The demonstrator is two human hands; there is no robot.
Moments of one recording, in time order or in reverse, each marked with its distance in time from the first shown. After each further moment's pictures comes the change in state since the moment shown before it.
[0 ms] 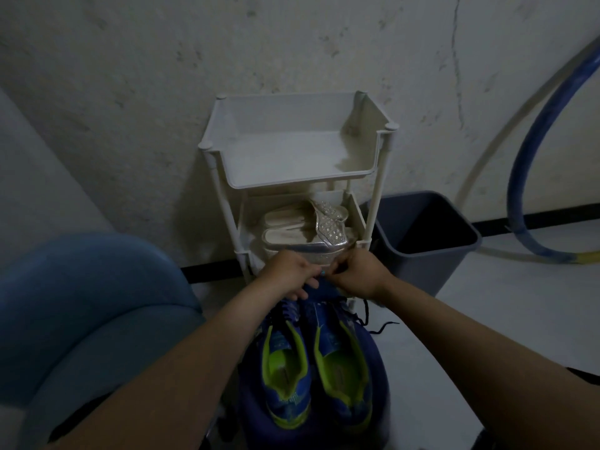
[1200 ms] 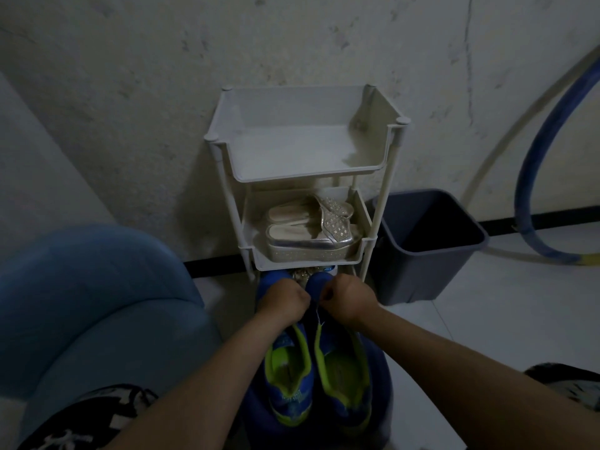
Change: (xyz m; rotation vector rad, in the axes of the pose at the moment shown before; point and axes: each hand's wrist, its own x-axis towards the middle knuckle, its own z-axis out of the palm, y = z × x) left_hand 0.017 -0.066 0.033 0.186 0.131 -0.032; right_hand -0.003 0.014 0.062 -0.404 -0.034 0.065
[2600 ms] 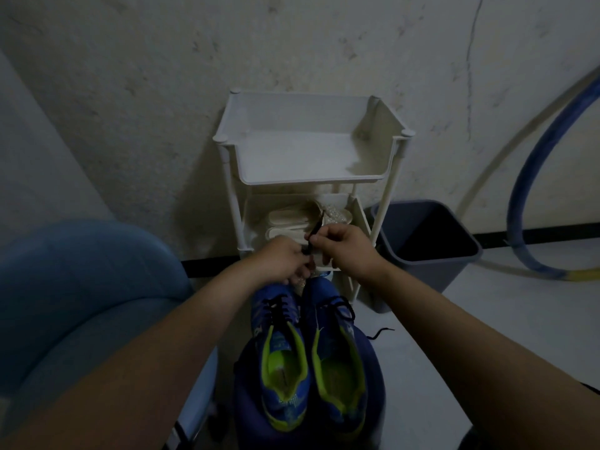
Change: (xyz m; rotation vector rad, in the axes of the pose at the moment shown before) left_hand -0.015 0.057 -0.085 -0.173 -0.187 0.171; right_hand 0.008 -0.042 -0.088 0.886 0.107 -0.190
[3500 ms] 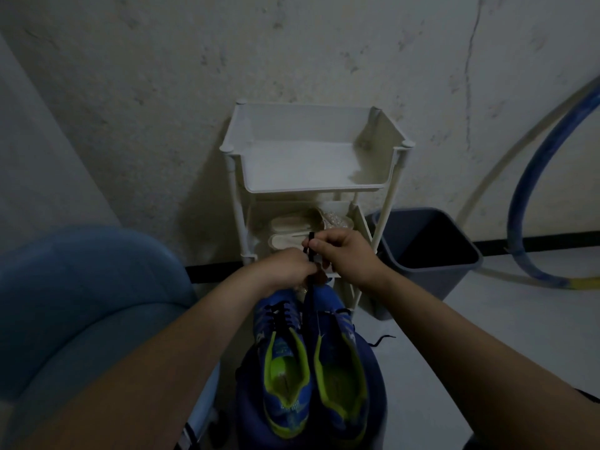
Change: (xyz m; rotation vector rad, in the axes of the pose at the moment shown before) left_hand -0.016 0.016 0.003 -0.078 -0.062 -0.044; right_hand -0.003 -0.010 0.002 -0.026 -0.023 -0.054
